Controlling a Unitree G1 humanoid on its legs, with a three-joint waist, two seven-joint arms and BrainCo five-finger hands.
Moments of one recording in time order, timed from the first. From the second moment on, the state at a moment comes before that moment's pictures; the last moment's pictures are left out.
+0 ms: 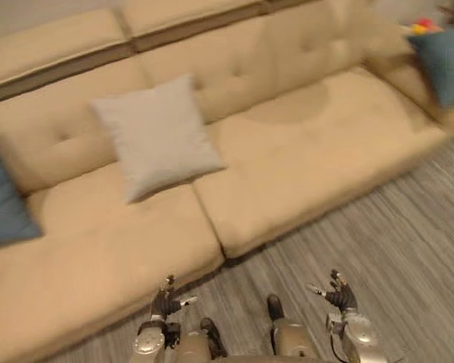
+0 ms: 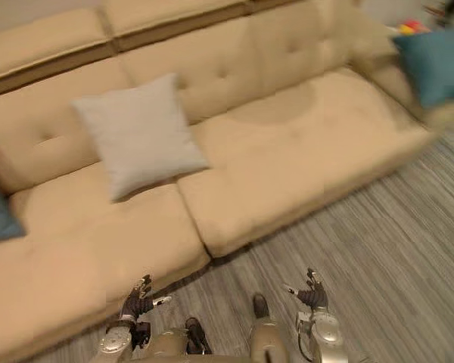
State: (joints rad) left arm 0.13 0.14 -0.04 0.73 -0.07 -0.23 0.07; right arm 0.10 -0.14 -0.14 0.70 0.08 -0.19 -0.06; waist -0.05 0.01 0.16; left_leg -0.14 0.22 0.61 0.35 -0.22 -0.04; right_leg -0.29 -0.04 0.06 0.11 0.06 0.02
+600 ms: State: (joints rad) left arm 0.09 0.10 -0.15 0.61 -0.11 -0.23 0.07; right arm 0.06 -0.18 -0.02 0.69 0.06 -0.18 -0.11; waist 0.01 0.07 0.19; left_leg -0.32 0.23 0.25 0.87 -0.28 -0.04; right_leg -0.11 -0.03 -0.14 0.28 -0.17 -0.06
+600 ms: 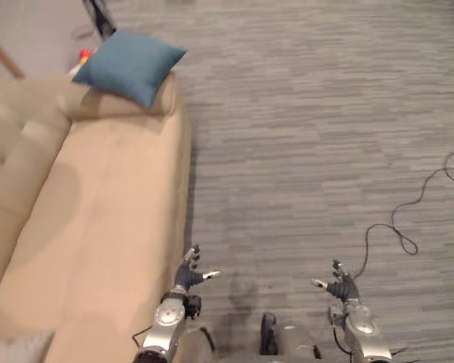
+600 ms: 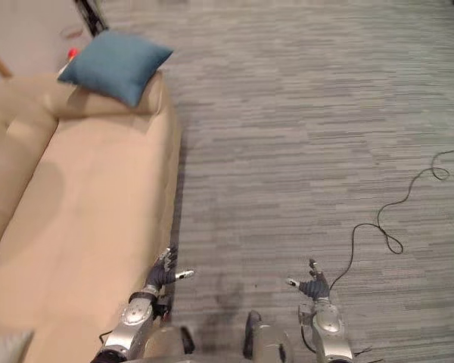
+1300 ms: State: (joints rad) left arm 0.09 0.10 -0.11 0.64 -0.14 -0.20 0.11; right arm 0.01 -0.18 -0.03 0.72 0.02 -0.17 -0.11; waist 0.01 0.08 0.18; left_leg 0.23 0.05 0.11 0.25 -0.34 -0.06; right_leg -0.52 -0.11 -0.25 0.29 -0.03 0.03
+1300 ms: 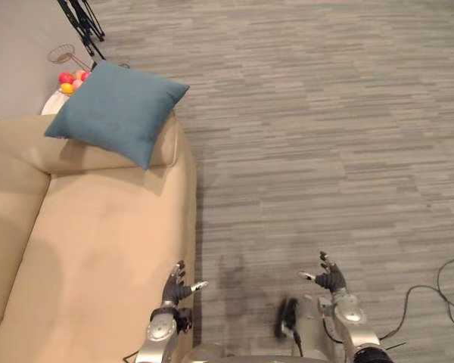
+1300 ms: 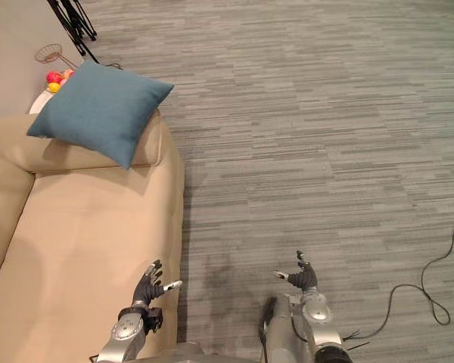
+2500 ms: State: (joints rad) left arm 0.10 0.02 0.00 0.72 -0.16 -0.21 0.15; right arm 0.09 -0.16 -0.08 0.79 0.07 -0.17 -0.11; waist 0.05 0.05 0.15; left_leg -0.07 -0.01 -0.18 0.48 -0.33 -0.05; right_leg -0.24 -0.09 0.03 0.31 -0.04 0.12
